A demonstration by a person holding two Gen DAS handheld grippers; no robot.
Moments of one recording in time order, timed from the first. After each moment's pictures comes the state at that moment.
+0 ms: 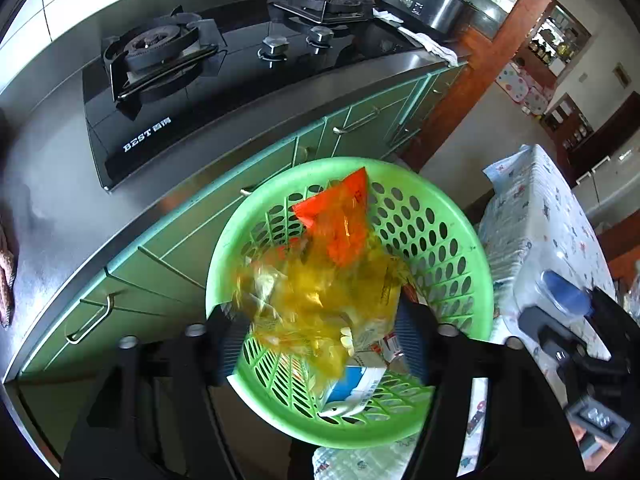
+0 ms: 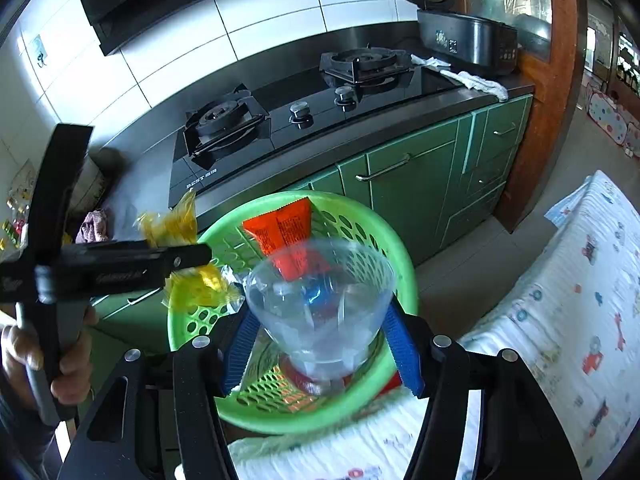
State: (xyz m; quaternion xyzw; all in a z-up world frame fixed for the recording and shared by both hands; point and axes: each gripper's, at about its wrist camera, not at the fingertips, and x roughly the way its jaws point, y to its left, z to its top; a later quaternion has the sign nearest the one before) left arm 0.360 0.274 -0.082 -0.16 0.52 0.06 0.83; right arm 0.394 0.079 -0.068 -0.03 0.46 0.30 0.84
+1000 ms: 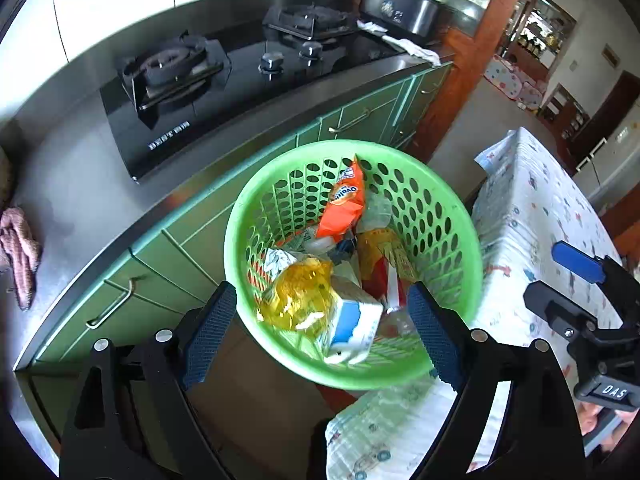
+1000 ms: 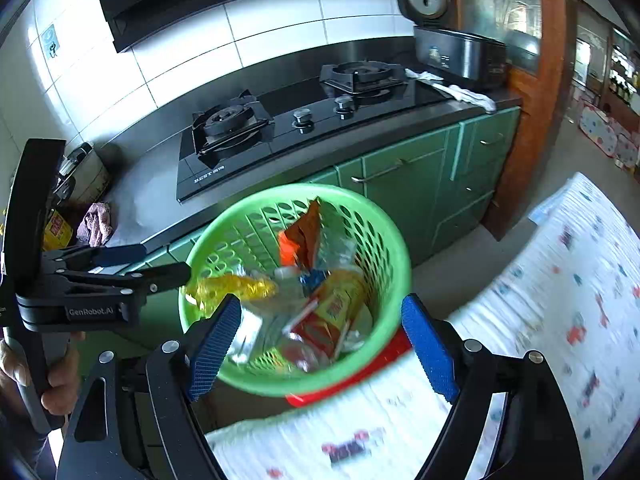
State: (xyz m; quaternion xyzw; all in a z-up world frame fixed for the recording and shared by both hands) left arm 0.293 0.247 -0.059 -0.11 0.49 0.06 0.86; right arm 0.327 0.050 -0.050 -0.05 0.43 0.28 0.86
